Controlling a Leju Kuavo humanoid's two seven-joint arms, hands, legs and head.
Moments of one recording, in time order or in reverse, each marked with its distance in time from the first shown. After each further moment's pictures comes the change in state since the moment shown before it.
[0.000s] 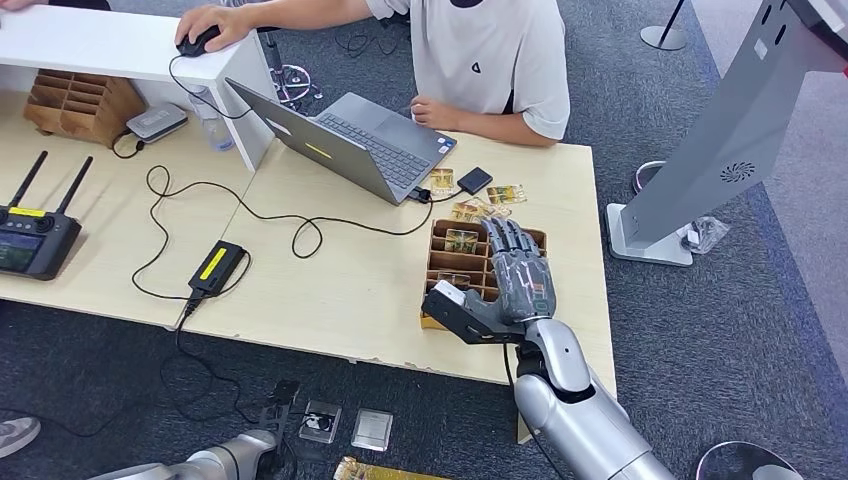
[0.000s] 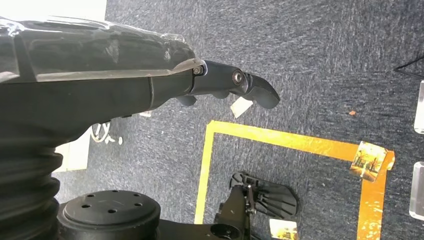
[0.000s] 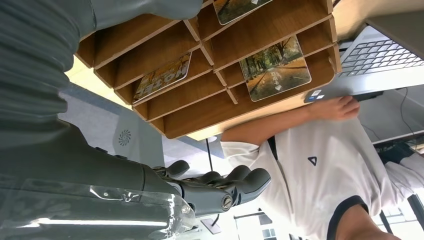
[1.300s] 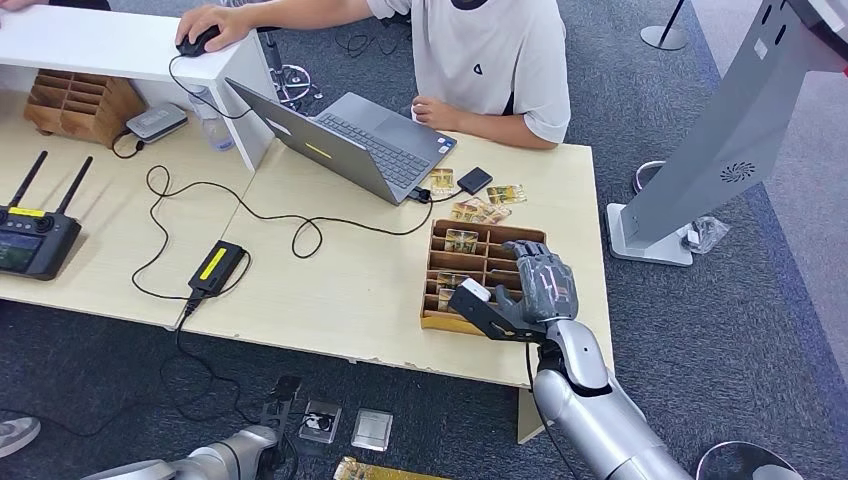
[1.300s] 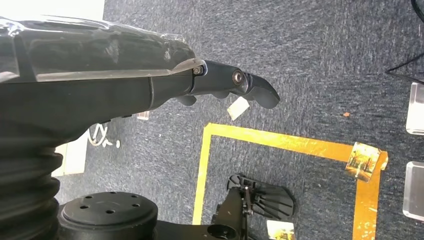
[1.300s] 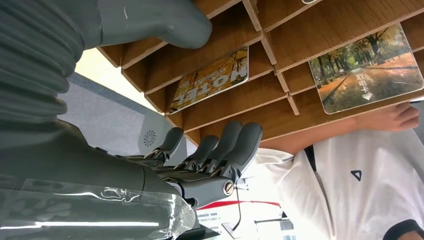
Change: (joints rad) left arm -0.011 0.000 0.000 0.000 -0.016 0.002 0.007; right arm -0.025 -0.014 -0.040 0.151 -0.016 -0.037 -0.042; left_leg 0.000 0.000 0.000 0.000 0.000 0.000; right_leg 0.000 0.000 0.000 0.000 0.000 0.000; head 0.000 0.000
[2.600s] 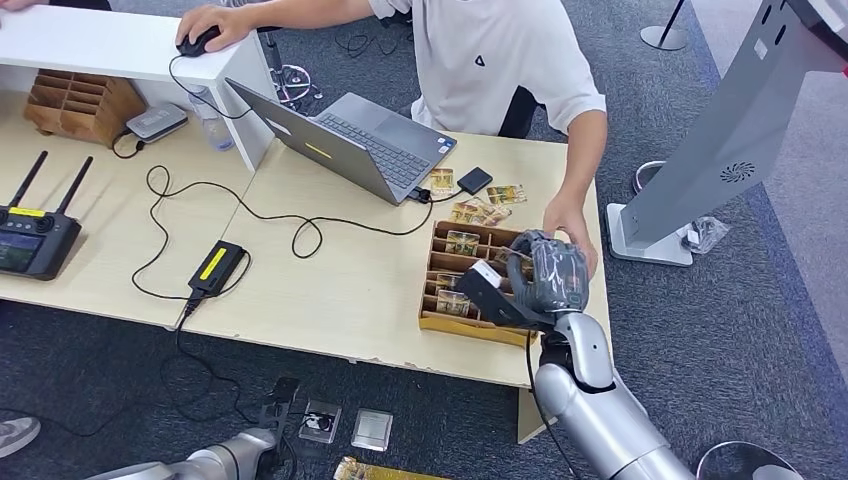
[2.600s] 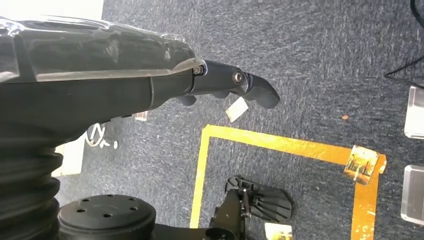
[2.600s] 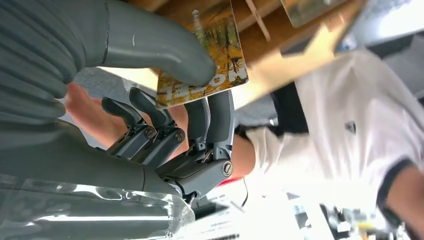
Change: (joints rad) left arm 0.010 0.001 0.000 0.000 0.000 0.010 -0.018; right arm 0.013 -0.015 -0.032 -0.125 -0.012 -0.124 0.023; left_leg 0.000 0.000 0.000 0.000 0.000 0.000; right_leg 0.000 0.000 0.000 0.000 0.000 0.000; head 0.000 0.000
